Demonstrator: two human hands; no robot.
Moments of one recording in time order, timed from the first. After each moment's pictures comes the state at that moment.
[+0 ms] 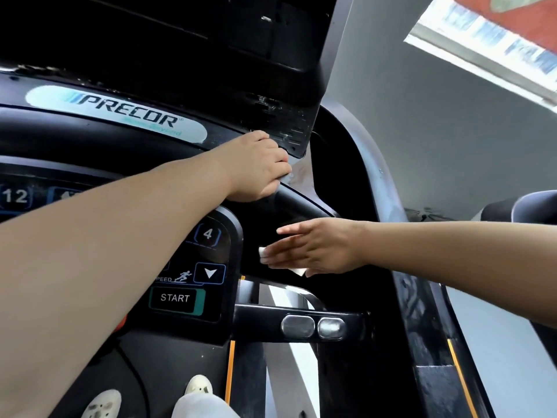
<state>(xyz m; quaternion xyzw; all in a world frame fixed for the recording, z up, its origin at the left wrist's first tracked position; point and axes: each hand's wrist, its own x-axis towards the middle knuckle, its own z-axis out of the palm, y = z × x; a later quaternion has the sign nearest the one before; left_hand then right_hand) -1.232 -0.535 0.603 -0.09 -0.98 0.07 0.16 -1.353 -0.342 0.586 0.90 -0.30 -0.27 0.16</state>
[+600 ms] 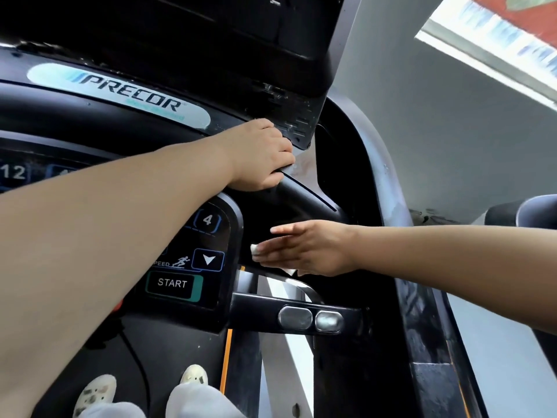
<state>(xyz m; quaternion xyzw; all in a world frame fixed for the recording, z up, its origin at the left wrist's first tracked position) -1.231 -0.532 0.611 -0.08 -0.99 0.09 0.11 -1.338 -0.342 0.571 0.90 -0.32 -0.27 0.15</state>
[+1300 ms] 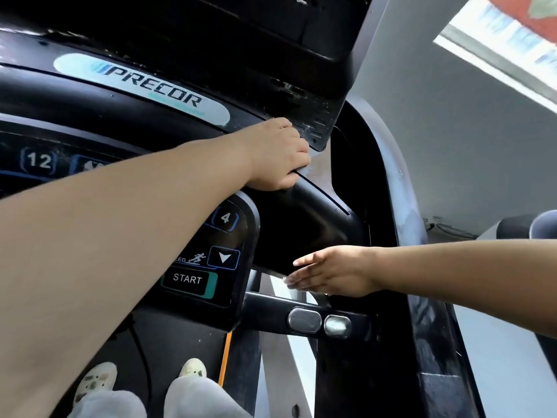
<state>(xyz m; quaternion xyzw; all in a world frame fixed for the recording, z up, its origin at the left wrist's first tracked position) -1.232 -0.532 0.610 -0.08 -0.98 0.11 0.12 -1.342 -0.313 0.547 0.89 -0.26 -0.38 0.05</state>
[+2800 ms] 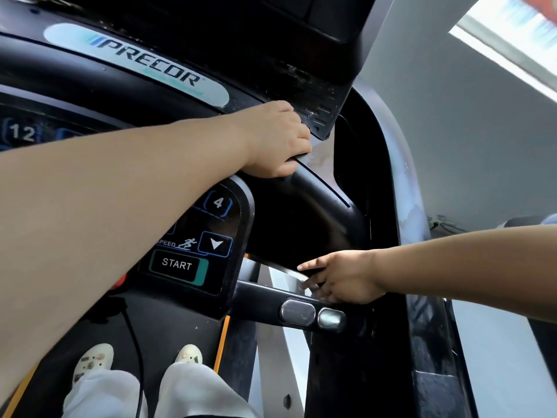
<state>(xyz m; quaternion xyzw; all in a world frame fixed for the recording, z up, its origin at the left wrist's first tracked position) -1.231 -0.536 0.605 -0.10 -0.98 0.09 0.17 -1.337 -0.294 0.557 0.65 -0.54 -0.38 -0.38</state>
